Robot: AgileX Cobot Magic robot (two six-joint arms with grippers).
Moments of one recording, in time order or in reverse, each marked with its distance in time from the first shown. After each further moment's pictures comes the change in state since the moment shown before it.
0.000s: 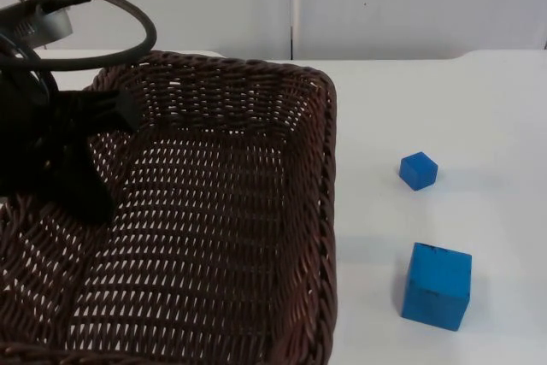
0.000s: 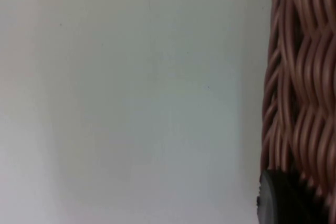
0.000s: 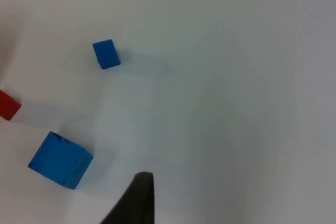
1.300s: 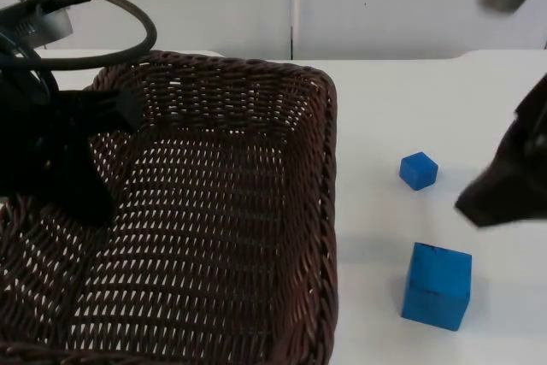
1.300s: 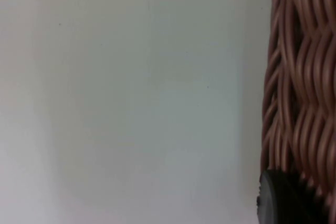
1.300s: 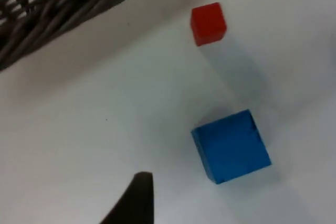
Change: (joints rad) right arm 0.511 0.536 0.000 0.103 -0.258 -0.351; left arm 0.000 0.000 0.000 -0.003 0.000 0.000
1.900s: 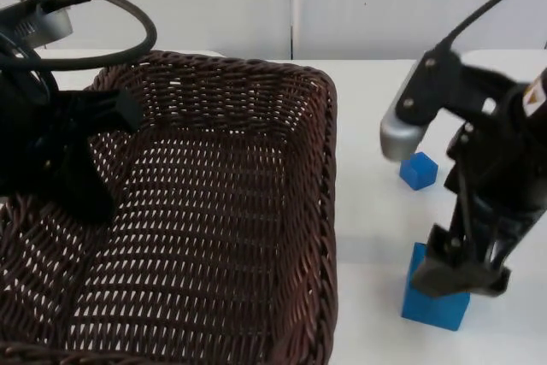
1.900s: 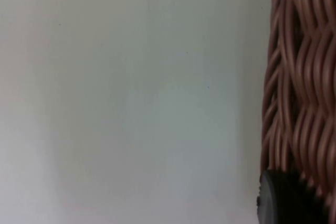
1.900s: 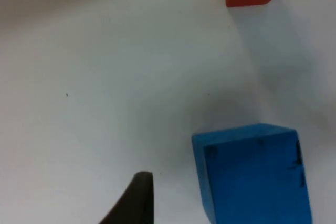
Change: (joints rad) right arm 0.001 0.321 -0.002 -0.002 -0.200 -0.175; left arm 0.000 0.000 0.000 0.000 0.000 0.002
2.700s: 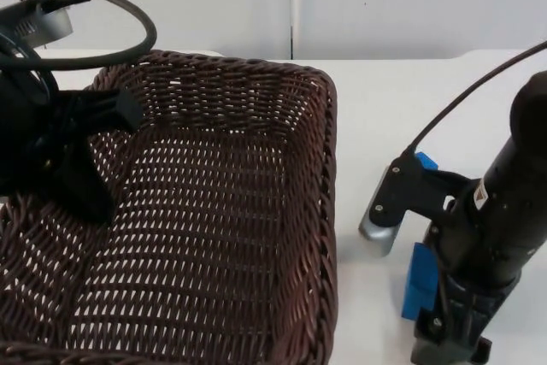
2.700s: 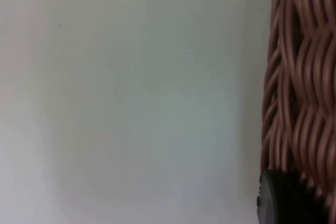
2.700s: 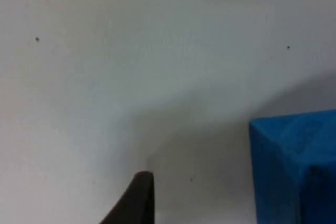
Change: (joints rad) right arm 0.000 0.252 -0.001 0.000 -0.093 -0.036; left arm 0.000 0.000 0.000 0.000 0.000 0.000
